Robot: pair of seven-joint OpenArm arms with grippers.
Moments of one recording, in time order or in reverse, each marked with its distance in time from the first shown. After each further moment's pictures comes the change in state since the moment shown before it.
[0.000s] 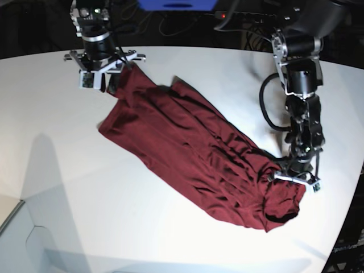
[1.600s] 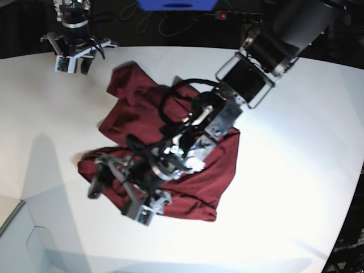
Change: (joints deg) left arm -6.2 8.7 57.3 21.3 -19.7 -0.1 -2.8; right arm -5.0 -0.3 10.5 0.2 0.0 0.1 0.0
